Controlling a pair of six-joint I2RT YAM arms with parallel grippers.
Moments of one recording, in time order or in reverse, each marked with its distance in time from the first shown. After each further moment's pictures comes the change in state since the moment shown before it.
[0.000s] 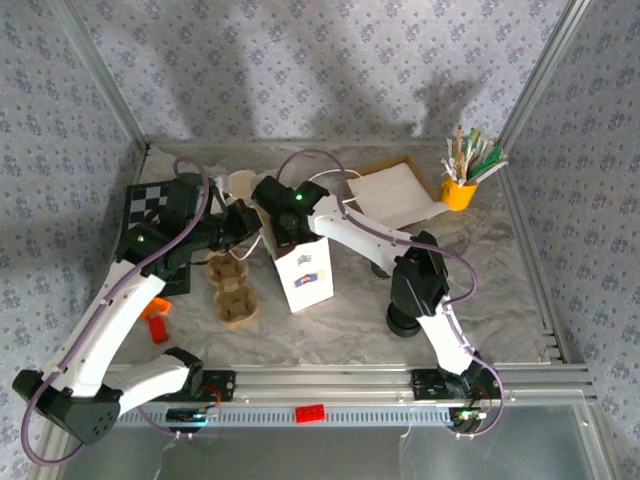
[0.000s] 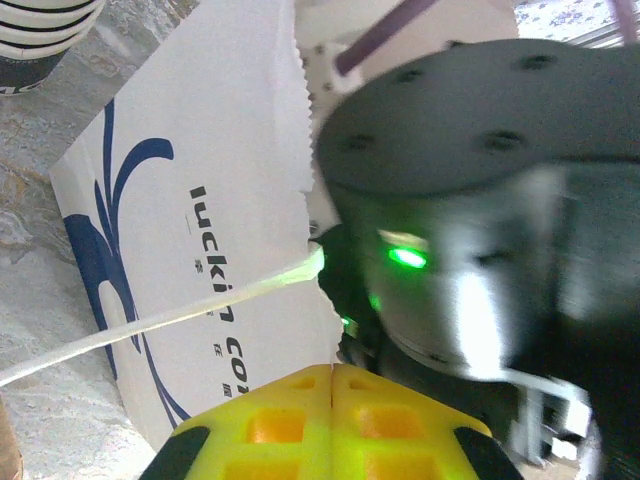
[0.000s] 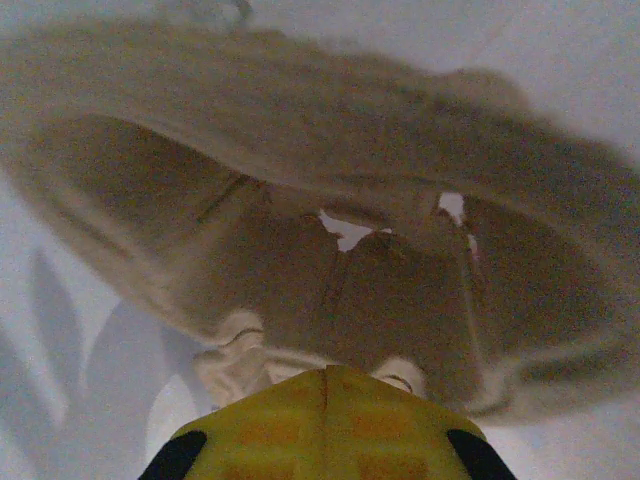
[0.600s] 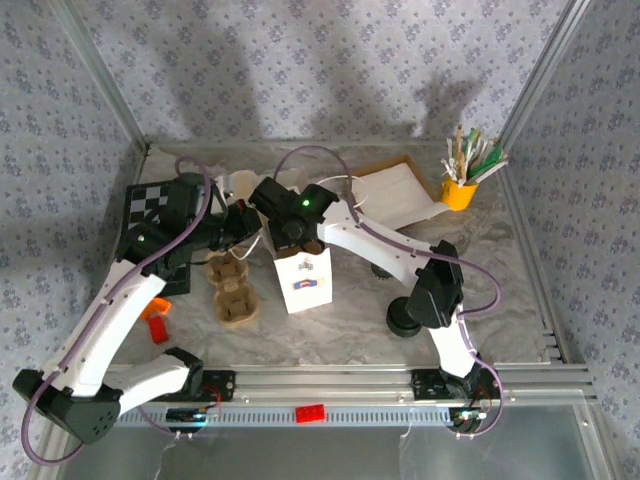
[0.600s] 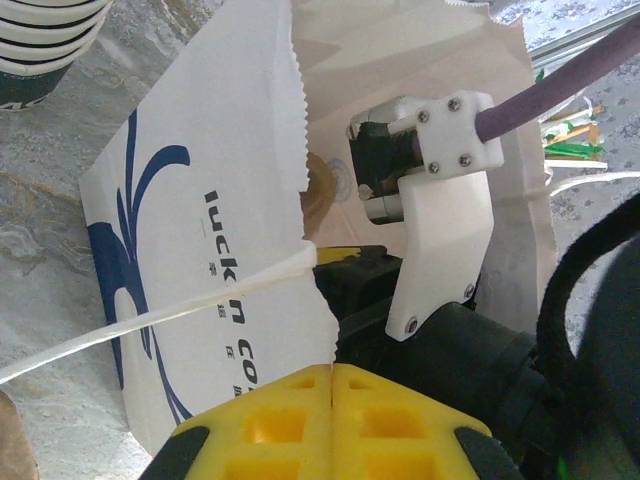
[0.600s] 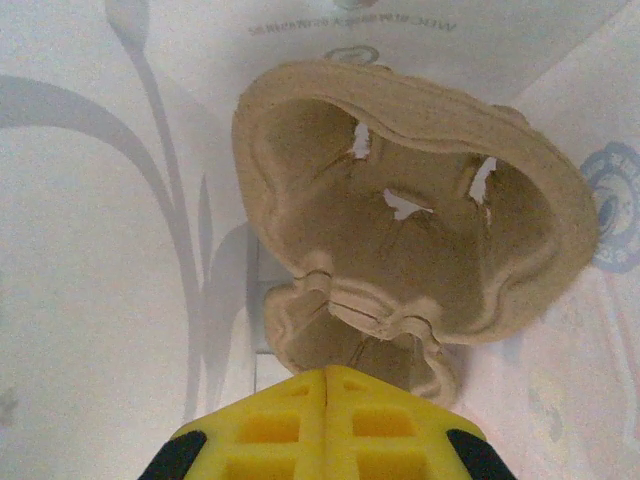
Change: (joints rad) left arm 0.000 0.002 0.000 -0.001 -0.007 0.040; right arm 0.058 -0.114 -0.043 -0.010 0.021 0.012
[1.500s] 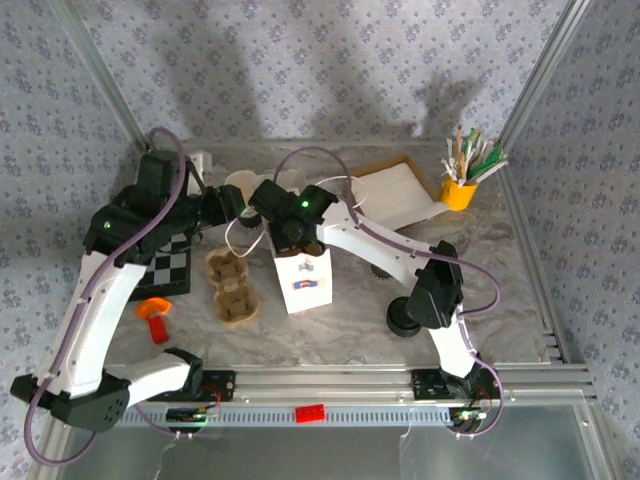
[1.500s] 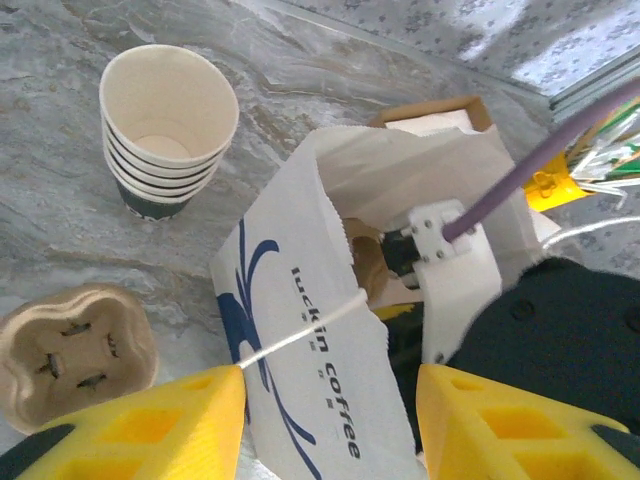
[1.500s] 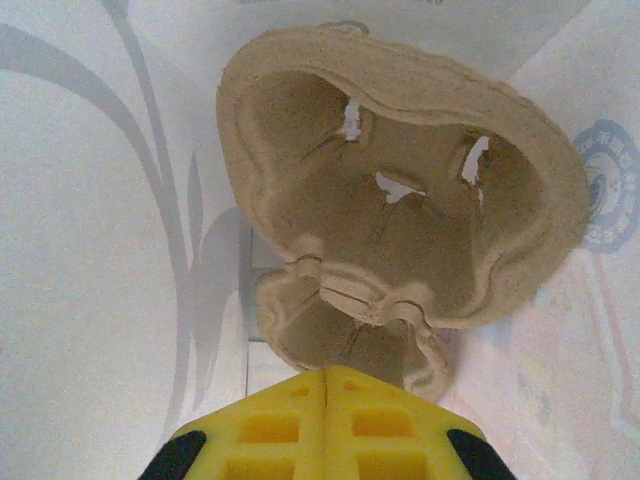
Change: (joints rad) left arm 0.078 0.083 0.313 -0.269 -0.138 0.272; right arm 0.009 0.000 0.001 -0.024 0.005 0.004
